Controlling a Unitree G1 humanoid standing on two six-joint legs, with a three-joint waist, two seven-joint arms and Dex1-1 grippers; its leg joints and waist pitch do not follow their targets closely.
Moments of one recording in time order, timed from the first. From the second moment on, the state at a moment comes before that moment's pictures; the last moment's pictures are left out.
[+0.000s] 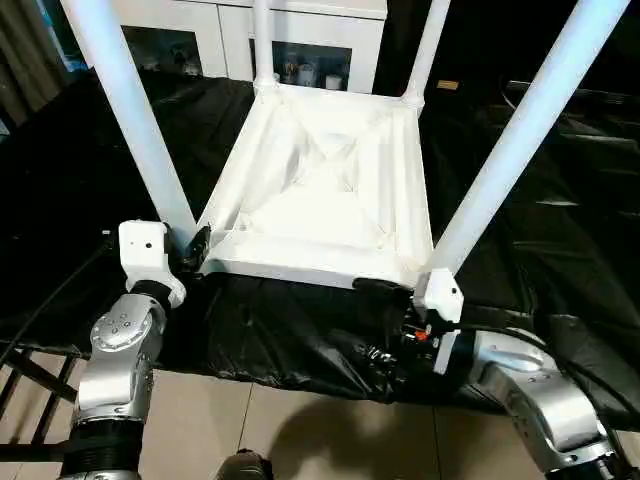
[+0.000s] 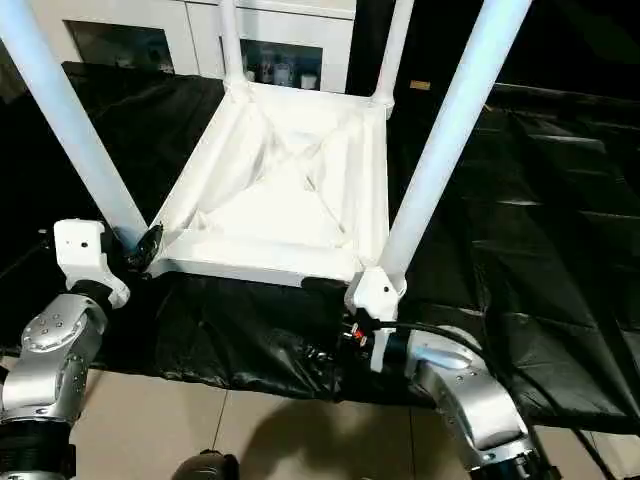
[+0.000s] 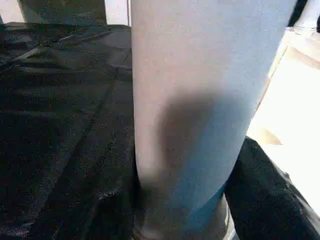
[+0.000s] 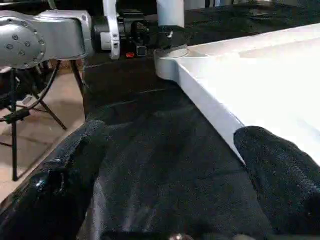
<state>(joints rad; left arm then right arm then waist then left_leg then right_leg) -0.25 0.23 0.20 0.26 -0.15 0.09 -0.27 -0.12 -0.35 0.23 -0.05 0.32 0.19 0.90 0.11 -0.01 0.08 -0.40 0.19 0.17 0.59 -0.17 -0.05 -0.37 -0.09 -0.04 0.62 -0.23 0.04</state>
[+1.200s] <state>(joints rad) -0.21 0.01 0.14 0.06 -0.30 0.33 -0.23 -0.11 -0.16 0.02 0.09 0.38 0.21 0.56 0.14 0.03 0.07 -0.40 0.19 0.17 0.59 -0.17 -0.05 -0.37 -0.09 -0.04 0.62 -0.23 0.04</state>
